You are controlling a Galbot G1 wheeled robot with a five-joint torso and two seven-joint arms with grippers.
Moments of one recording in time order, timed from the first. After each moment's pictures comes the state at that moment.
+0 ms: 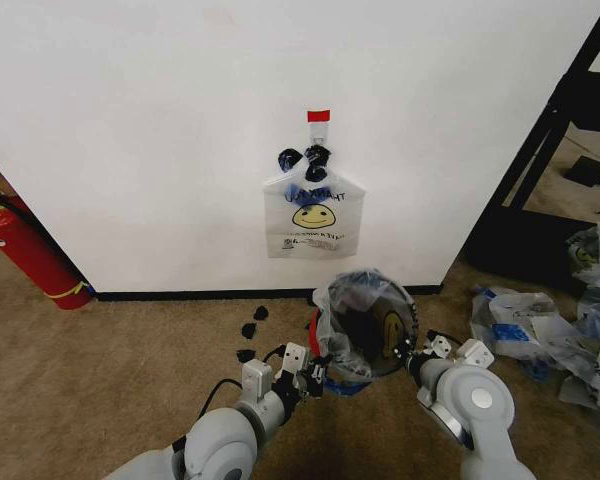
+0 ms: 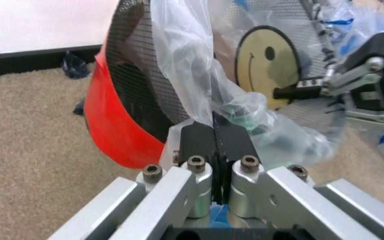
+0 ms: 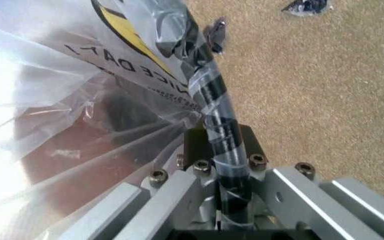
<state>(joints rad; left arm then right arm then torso) 1.05 -0.89 0.31 -2.11 -0.90 0.31 -0.41 -1.30 1.50 0.55 2.12 1.43 -0.62 1.10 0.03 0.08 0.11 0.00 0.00</state>
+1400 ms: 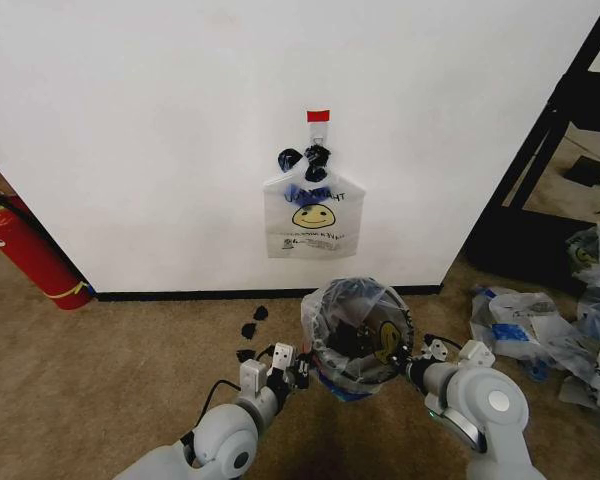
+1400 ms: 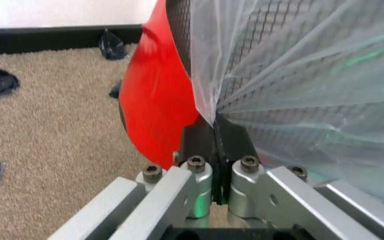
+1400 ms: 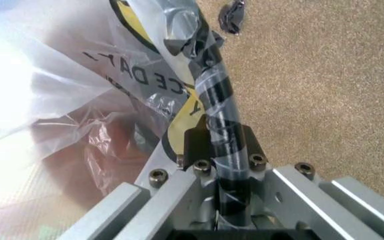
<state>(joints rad) 1.06 -0.96 0.28 -1.92 -0.84 0.26 -0.36 -1.33 1.51 0.58 2.15 1.48 -0.73 1.06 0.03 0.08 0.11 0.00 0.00</state>
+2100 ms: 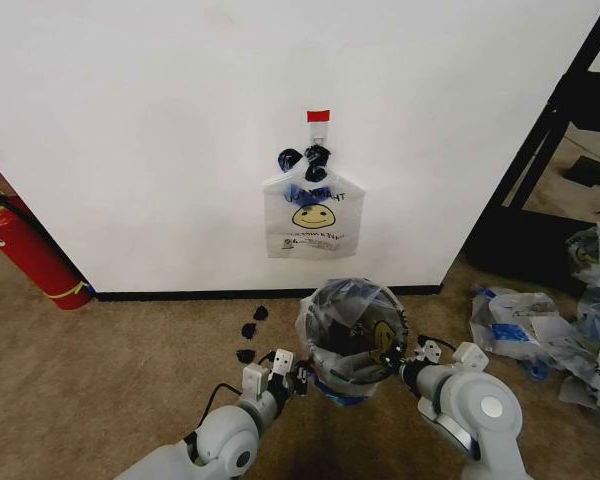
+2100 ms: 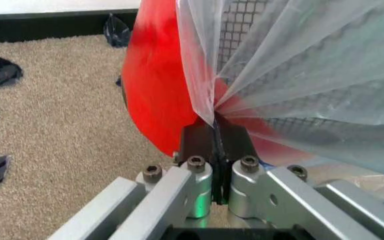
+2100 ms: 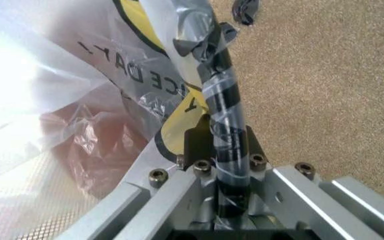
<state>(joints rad) 1.03 -0.96 0.30 -1.86 -0.83 0.26 -0.34 -1.34 1.53 0.55 2.17 1.45 -0.73 1.04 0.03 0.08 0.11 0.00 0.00</state>
